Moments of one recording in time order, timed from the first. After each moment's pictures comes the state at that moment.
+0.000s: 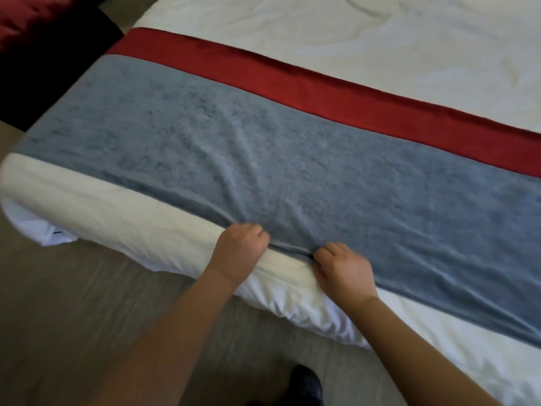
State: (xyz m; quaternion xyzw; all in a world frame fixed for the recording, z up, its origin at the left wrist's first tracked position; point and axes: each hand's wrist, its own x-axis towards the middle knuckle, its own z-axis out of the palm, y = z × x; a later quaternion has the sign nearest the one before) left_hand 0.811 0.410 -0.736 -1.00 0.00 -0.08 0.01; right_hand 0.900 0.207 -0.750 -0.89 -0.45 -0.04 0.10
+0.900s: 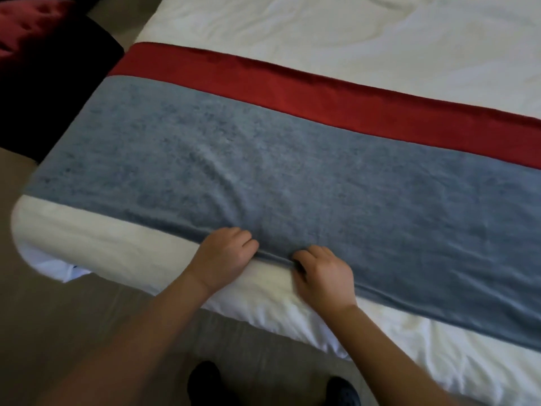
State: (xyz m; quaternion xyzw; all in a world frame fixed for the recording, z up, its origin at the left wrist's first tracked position) left_hand 0.804 0.543 -0.745 -0.99 0.09 -0.07 -0.02; right_hand 0.875 0.334 -0.756 -0.91 -0.36 -0.01 0.20
